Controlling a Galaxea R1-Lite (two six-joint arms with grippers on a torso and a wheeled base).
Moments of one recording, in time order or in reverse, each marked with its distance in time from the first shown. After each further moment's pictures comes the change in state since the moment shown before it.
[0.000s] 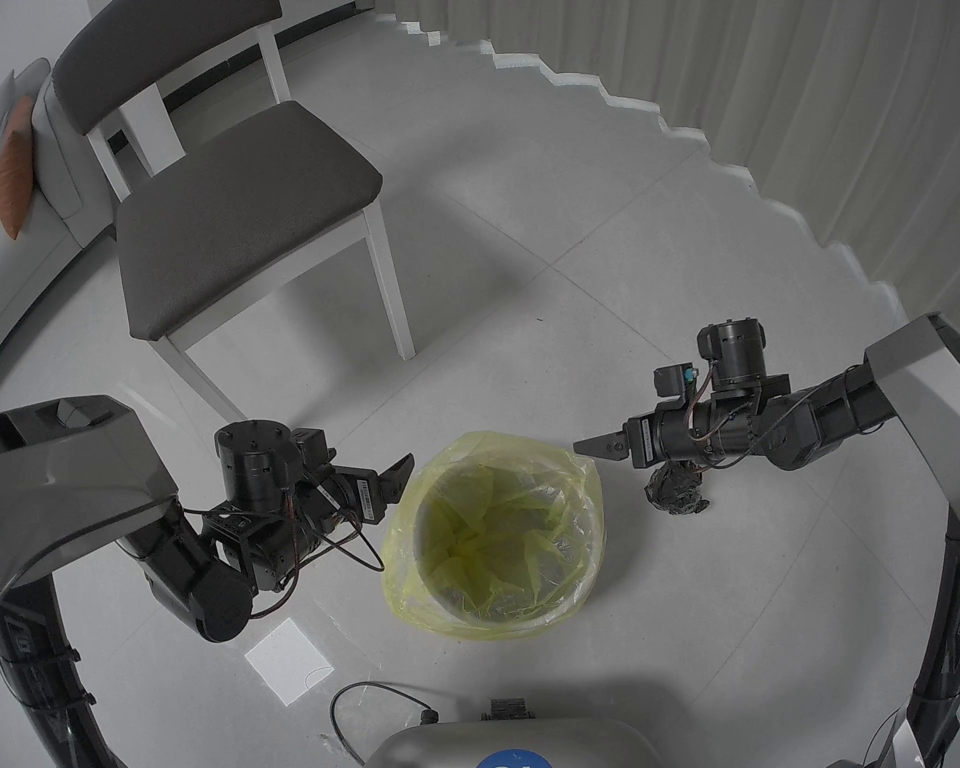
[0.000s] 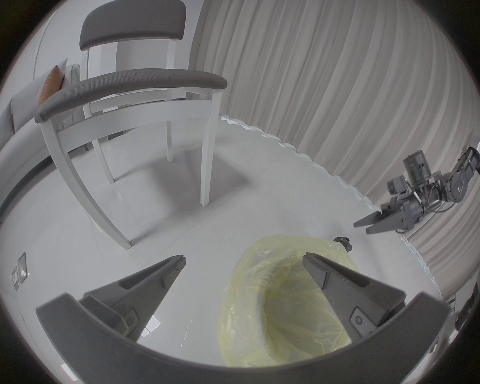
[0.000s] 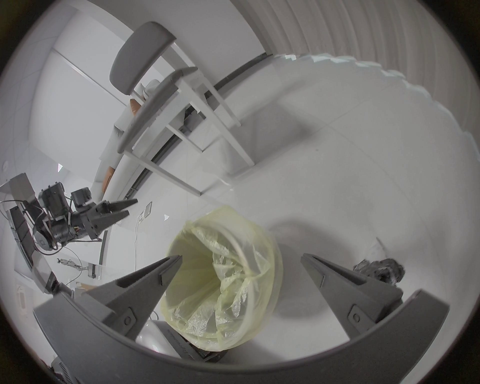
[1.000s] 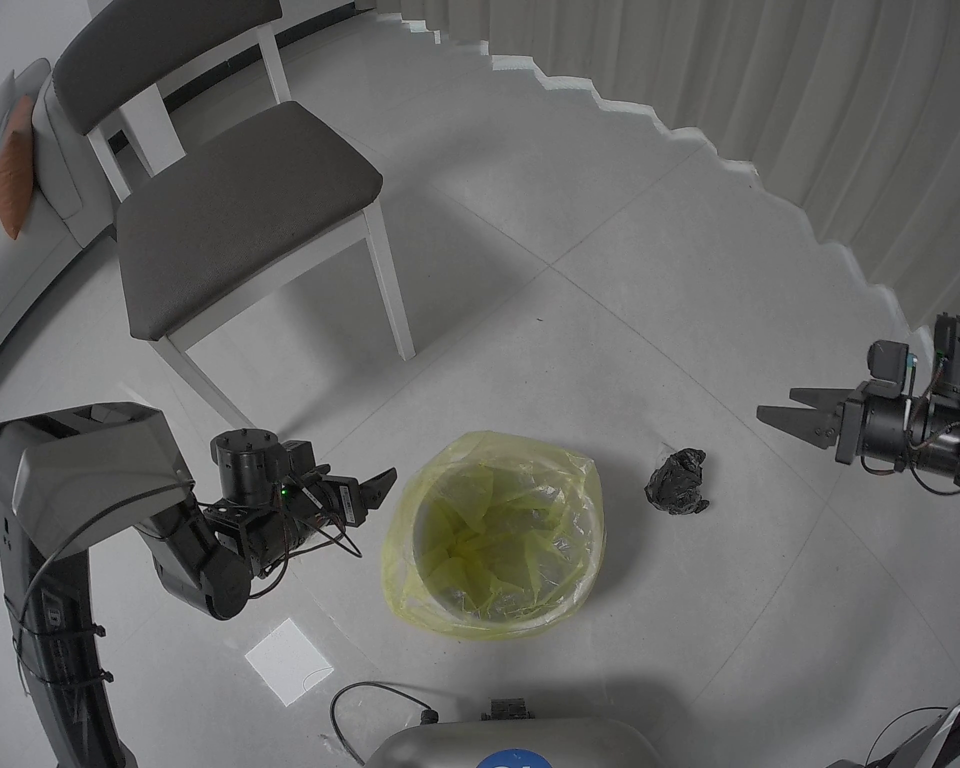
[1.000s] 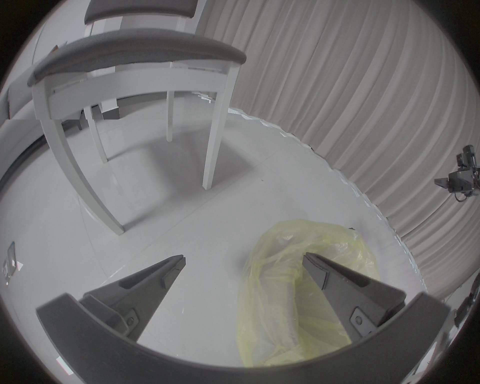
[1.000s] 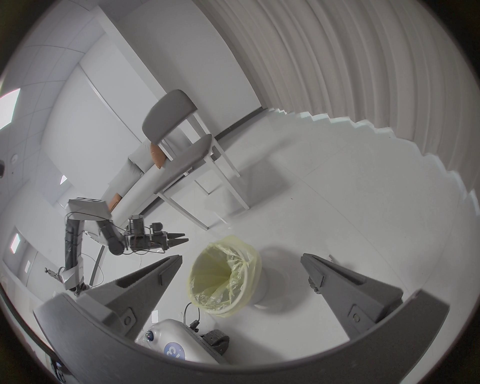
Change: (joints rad) left arm 0.123 0.124 -0.096 0.038 -0.171 -0.013; right arm -0.289 -0.652 0.557 -0.167 0.191 -0.007
